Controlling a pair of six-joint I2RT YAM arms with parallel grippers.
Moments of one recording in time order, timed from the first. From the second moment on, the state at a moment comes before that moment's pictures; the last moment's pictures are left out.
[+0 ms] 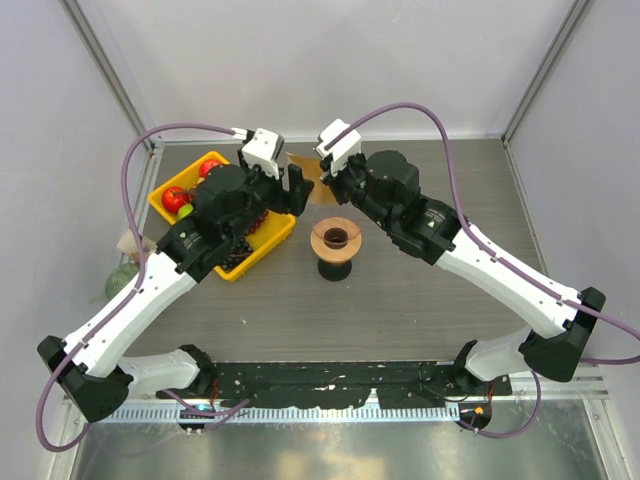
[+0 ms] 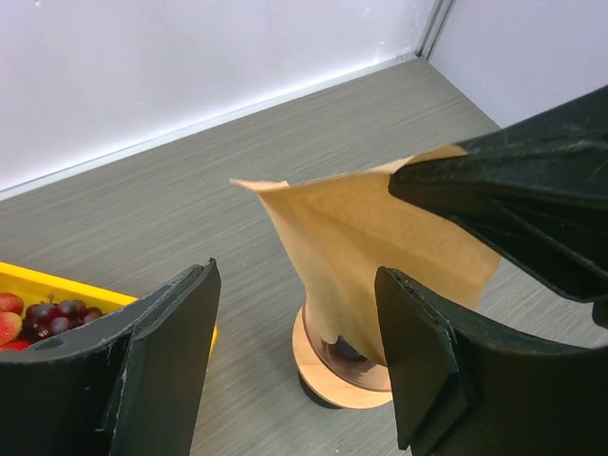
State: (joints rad) left arm -0.71 1.15 1.28 -0.25 -0.14 -0.13; right arm 0.90 1.38 1.50 -0.21 0.26 -0.25
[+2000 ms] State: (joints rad) left arm -0.63 1.13 1.28 -0.37 0.03 0.14; right arm 0.92 1.38 1.52 -0.38 0.07 -0.42
